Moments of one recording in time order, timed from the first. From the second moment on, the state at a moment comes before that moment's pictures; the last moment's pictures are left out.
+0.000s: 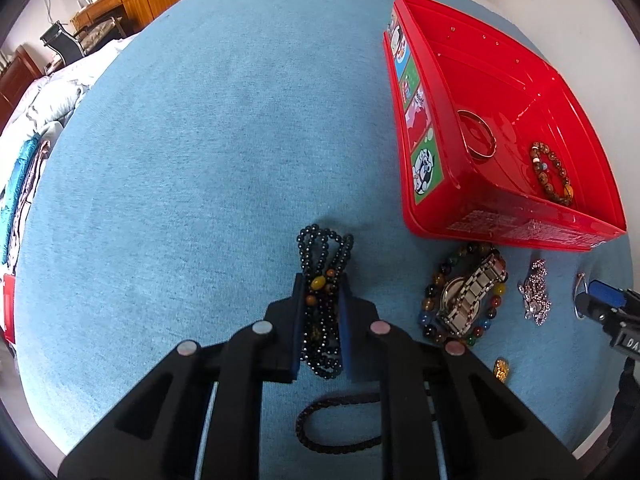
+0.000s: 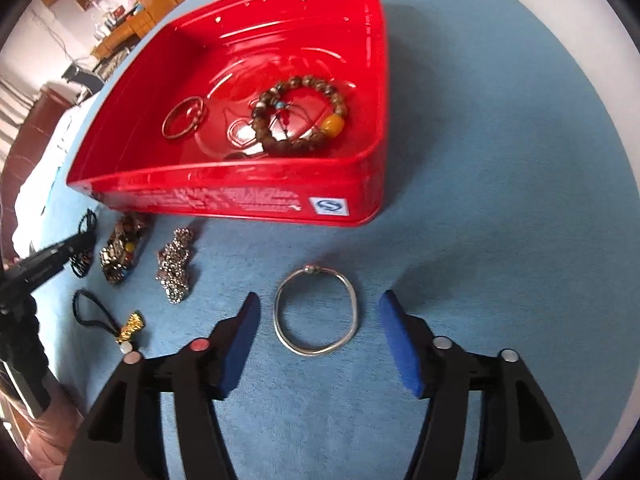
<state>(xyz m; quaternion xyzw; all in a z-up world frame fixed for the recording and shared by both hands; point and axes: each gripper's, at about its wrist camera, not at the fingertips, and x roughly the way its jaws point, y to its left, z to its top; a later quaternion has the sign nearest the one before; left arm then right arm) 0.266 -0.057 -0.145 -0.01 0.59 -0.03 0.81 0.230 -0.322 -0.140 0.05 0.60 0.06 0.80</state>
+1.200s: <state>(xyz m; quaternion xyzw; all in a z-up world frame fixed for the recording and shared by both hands) 0.258 -0.115 -0.037 -0.01 0.49 -0.13 0.86 0.243 -0.310 -0.035 0.07 0.50 0.10 0.86</state>
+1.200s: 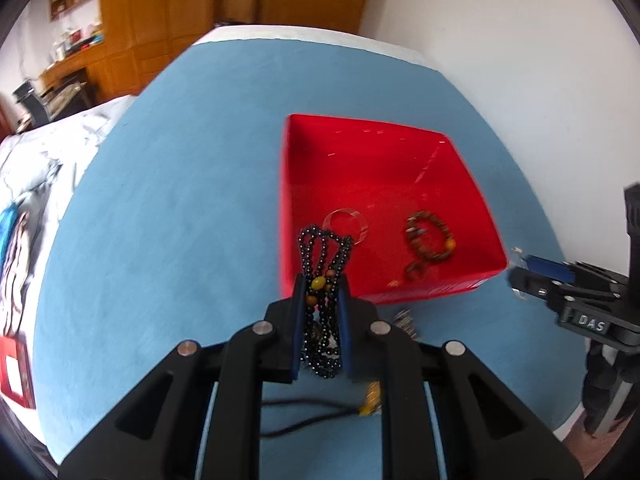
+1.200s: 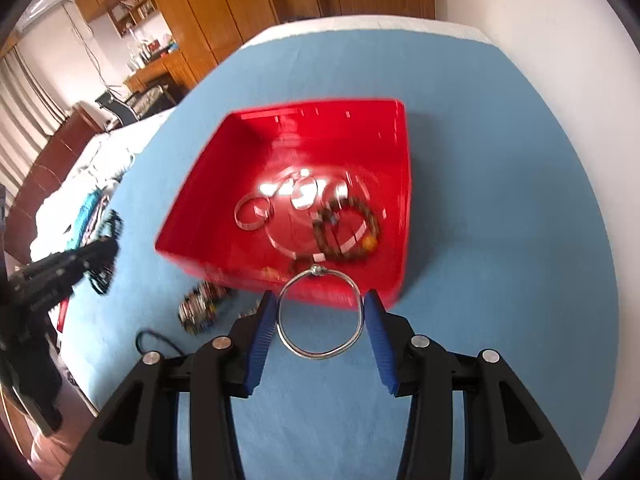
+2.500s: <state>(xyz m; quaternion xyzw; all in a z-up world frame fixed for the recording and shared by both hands) 0.325 -0.146 -0.063 0.01 0.51 -0.12 0.85 0.305 -0.306 -0.055 0.09 0.50 0.10 0.86</state>
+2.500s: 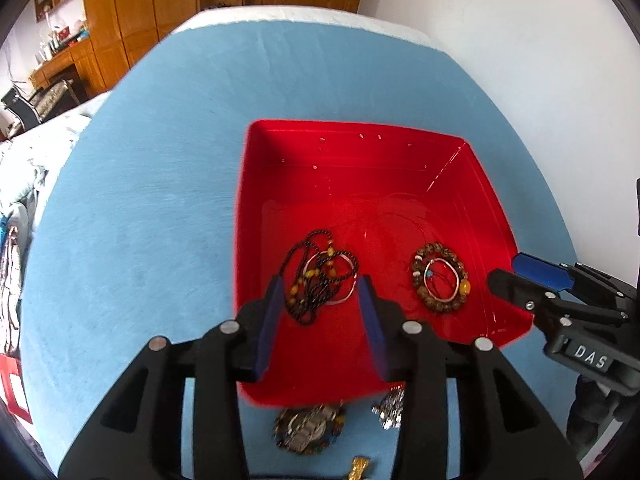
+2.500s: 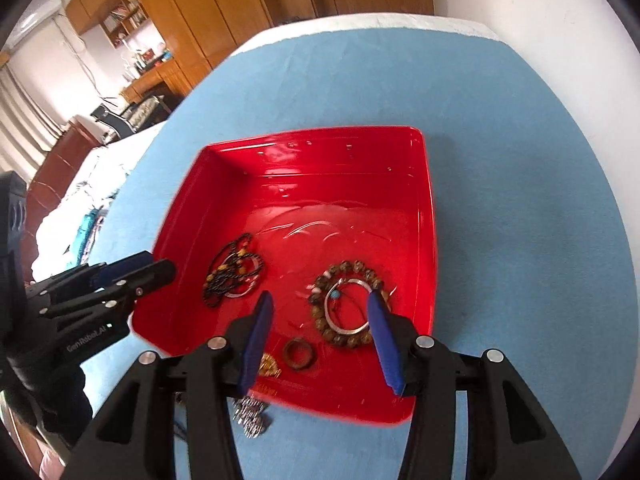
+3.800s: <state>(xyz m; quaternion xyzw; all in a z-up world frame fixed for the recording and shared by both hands) 0.181 -0.107 -0.109 0.01 0.57 -0.15 0.80 0.199 -0.270 -0.095 0.08 0.55 0.14 0.82</state>
